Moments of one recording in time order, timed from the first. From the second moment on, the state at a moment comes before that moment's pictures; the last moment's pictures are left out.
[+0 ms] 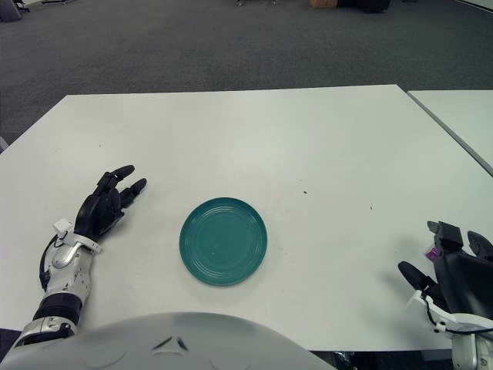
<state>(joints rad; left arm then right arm) -0.01 0.17 0.23 0.64 -0.34 -0.46 -0.59 0.92 -0.56 -0.41 -0.52 -0.85 0.25 -0.10</state>
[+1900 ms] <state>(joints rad) -0.02 0.16 0.27 0.69 -0.36 -0.57 -0.72 0.86 -0.56 -0.17 -0.40 -0.72 0.46 -0.20</state>
